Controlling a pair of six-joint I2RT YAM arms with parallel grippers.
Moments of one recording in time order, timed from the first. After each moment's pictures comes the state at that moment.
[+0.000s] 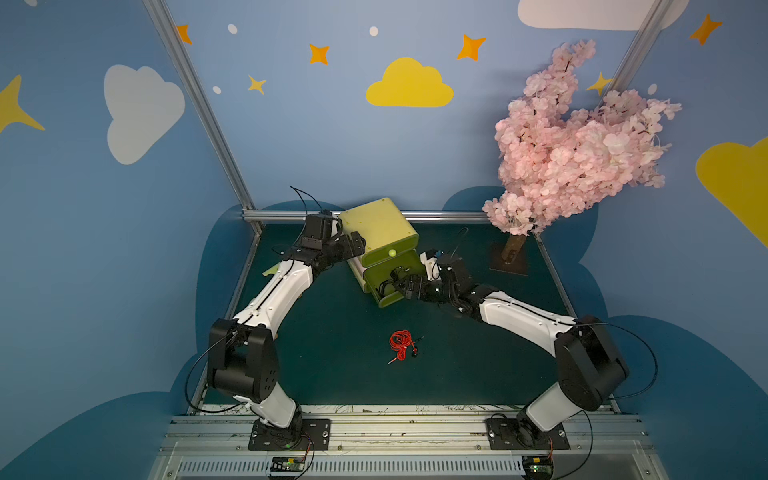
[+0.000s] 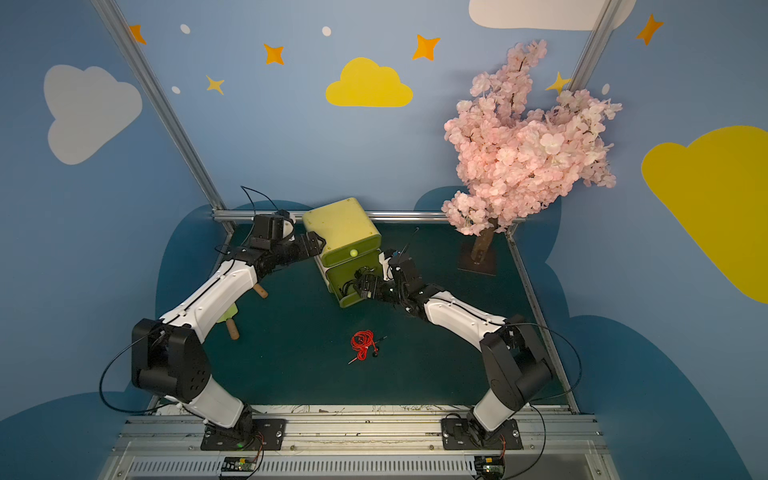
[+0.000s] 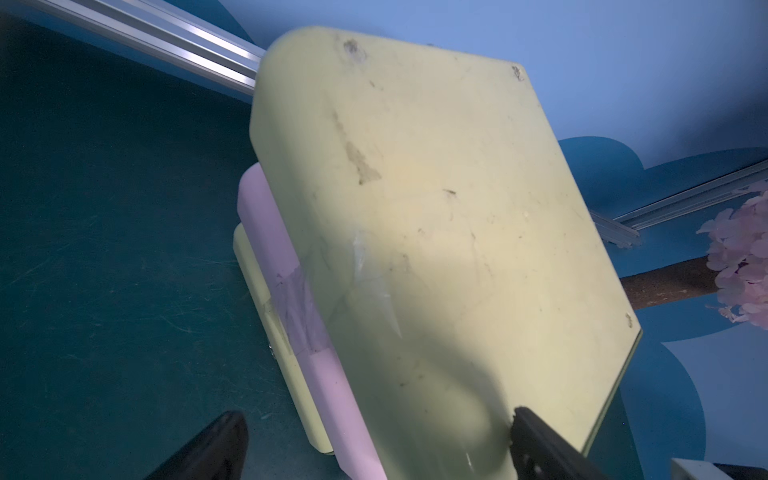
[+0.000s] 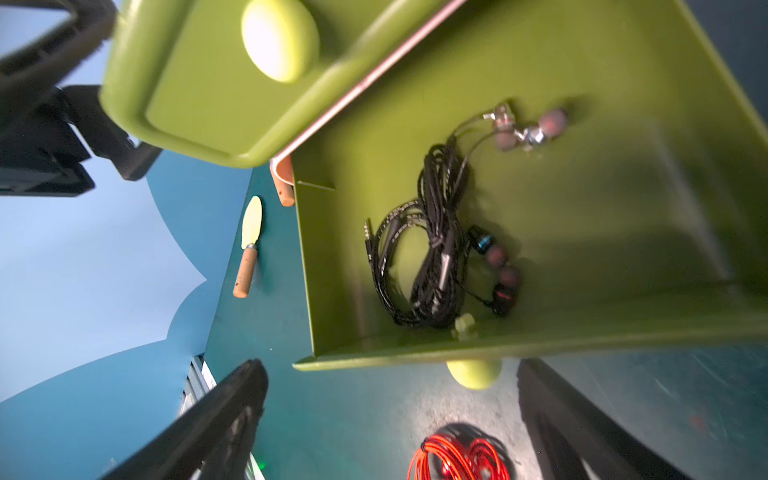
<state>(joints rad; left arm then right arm) -0.20 1.62 1.36 -0.39 0.20 -0.50 0.66 1.61 1.05 -0.03 -0.31 0.67</state>
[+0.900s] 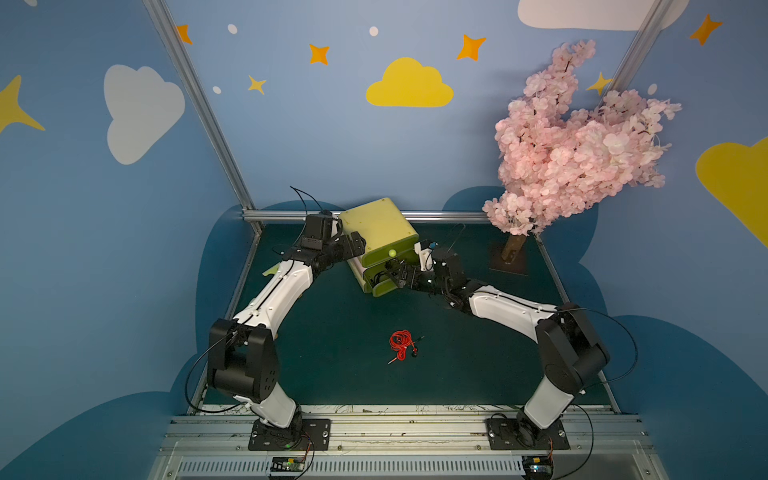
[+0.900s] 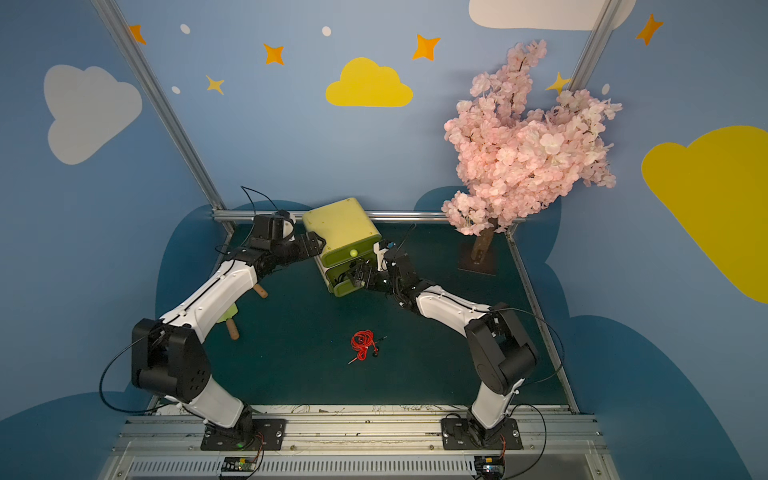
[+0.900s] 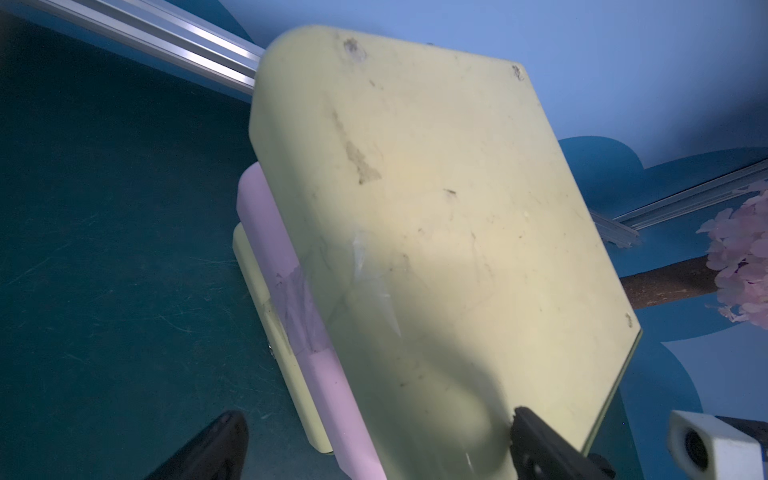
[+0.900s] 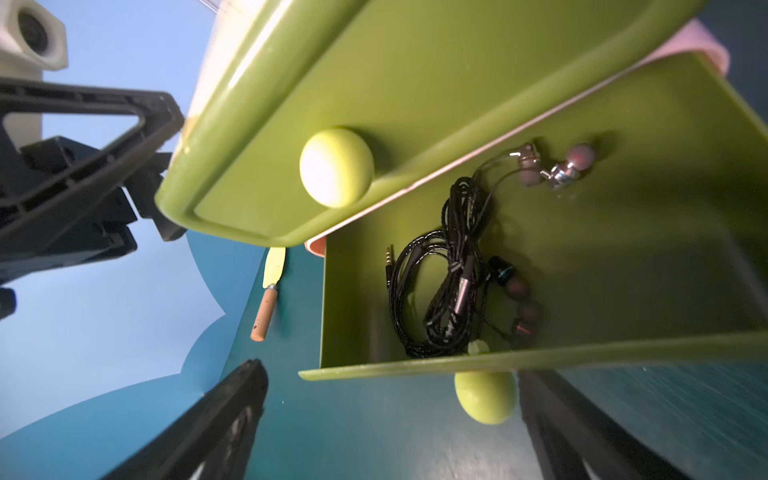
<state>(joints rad) -0.20 1.62 1.36 -0.39 0.20 -0.50 0.65 1.74 1.12 0.15 -0.31 0.69</state>
